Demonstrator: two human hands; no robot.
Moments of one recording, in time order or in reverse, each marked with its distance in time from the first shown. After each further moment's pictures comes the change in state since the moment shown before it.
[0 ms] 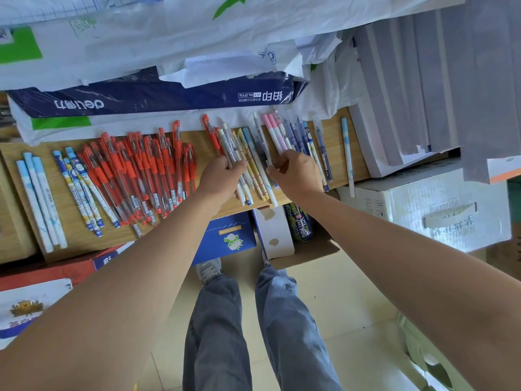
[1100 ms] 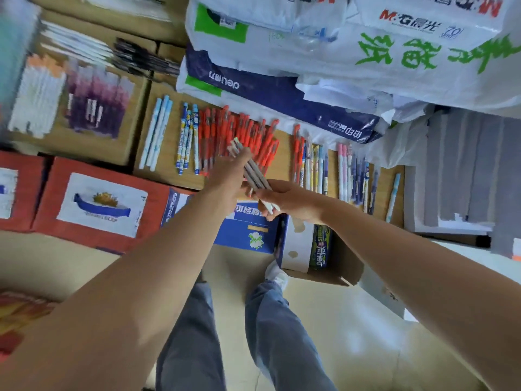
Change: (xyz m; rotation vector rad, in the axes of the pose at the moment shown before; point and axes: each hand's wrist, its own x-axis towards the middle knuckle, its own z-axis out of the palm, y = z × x) left_hand -0.118 -0.021 -0.080 -0.703 0.354 -0.173; right_hand -0.091 -0.118 0.000 0.201 -1.002 -0.298
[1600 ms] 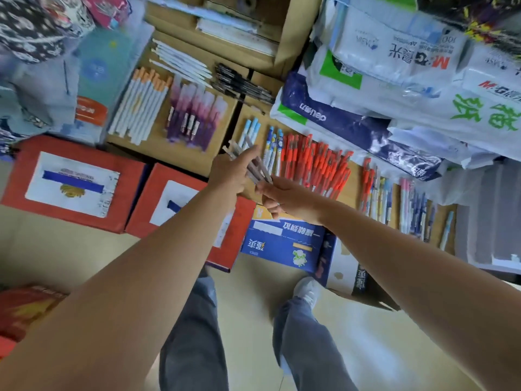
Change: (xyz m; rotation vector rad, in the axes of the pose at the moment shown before) left_hand 0.028 0.036 -0.190 -0.111 0.049 0.040; right_hand 0.106 -0.115 0.117 -0.046 -0.021 -0.020
